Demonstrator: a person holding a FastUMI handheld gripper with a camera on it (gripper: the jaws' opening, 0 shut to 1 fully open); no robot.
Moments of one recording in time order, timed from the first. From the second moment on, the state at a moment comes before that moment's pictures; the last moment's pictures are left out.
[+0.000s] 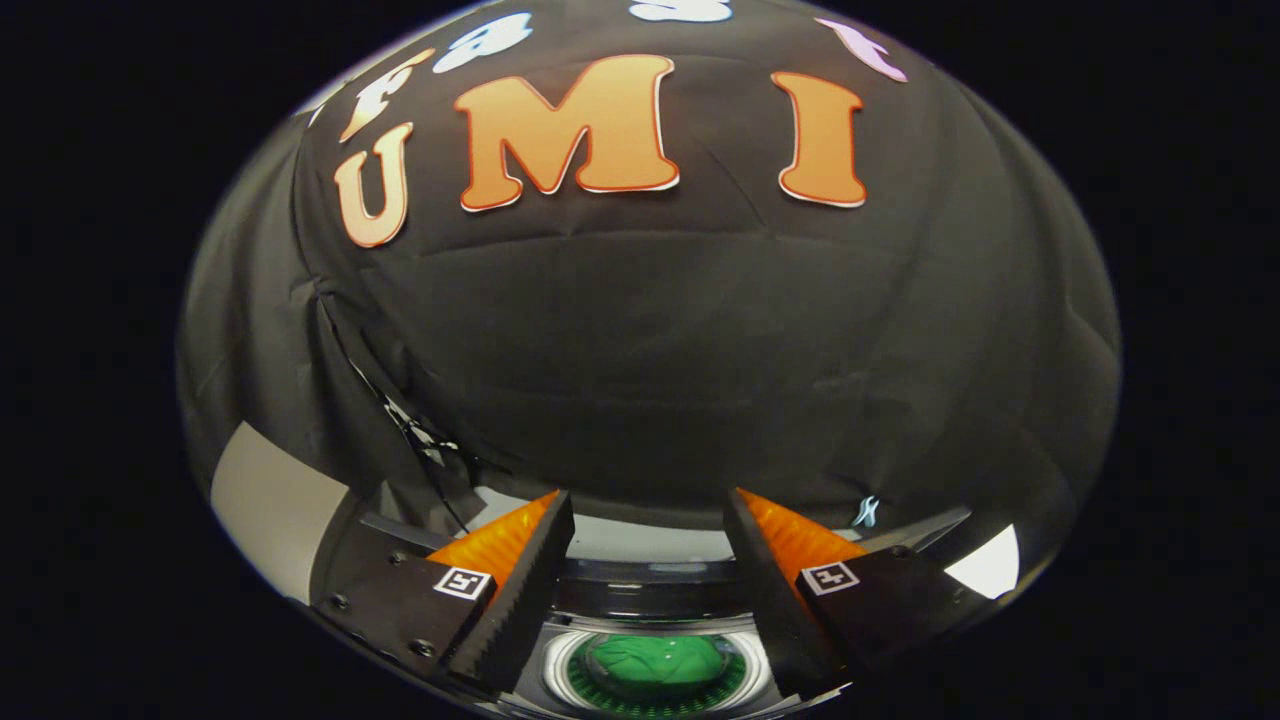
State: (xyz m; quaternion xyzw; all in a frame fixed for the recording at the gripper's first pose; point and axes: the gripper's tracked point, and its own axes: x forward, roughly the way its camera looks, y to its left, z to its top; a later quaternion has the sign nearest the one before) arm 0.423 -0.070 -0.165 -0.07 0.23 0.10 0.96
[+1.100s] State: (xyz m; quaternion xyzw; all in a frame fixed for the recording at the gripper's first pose) arm 0.302 -0.102 -0.198 -0.08 0.21 0.06 0.97
